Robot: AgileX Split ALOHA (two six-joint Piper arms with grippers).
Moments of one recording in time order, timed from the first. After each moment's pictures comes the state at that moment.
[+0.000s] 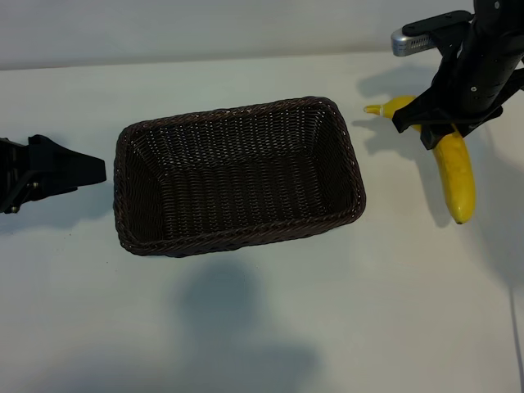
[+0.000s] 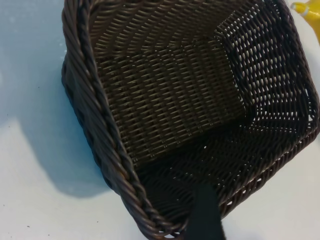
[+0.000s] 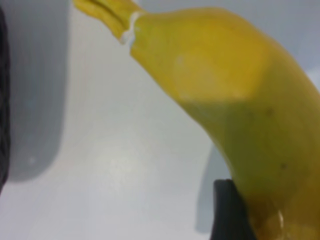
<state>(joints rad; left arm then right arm) 0.24 1.26 -0.73 -0.99 0.88 0.78 0.26 1.93 -1.44 0.01 0.98 -0.07</state>
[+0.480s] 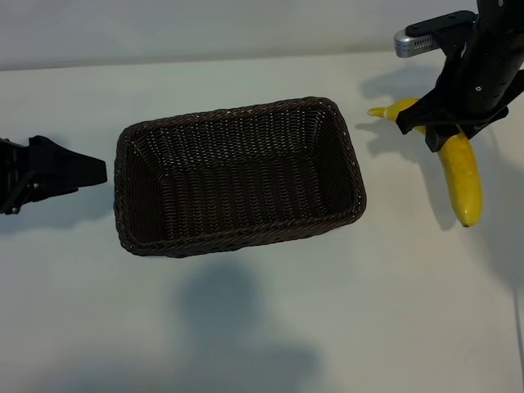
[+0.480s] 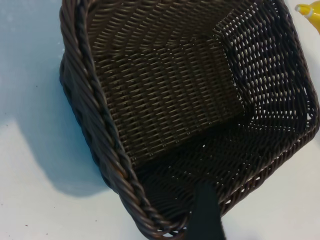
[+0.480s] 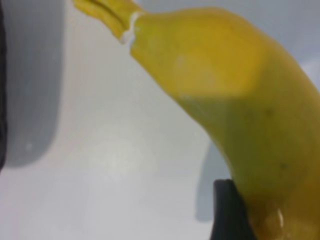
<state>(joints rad) 0.24 1.26 -0.73 -0.99 0.89 0.78 0.26 1.91 -1.44 0.00 1.02 -0.06</state>
